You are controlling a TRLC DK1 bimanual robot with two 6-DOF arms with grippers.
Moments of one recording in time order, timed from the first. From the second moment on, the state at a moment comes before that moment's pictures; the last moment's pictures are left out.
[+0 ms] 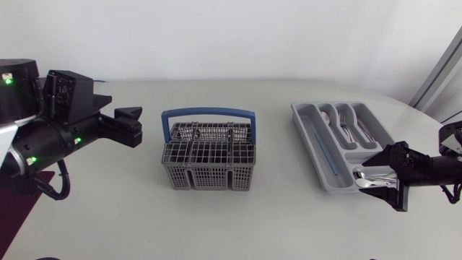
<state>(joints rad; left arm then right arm) -0.37 0.97 0.66 -0.04 -0.14 0.17 -0.54 1.69 0.81 -0.50 -0.65 -1.70</state>
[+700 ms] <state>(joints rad) -0.37 0.97 0.66 -0.04 -0.14 0.17 -0.56 1.76 0.88 -0.50 -0.65 -1.67</state>
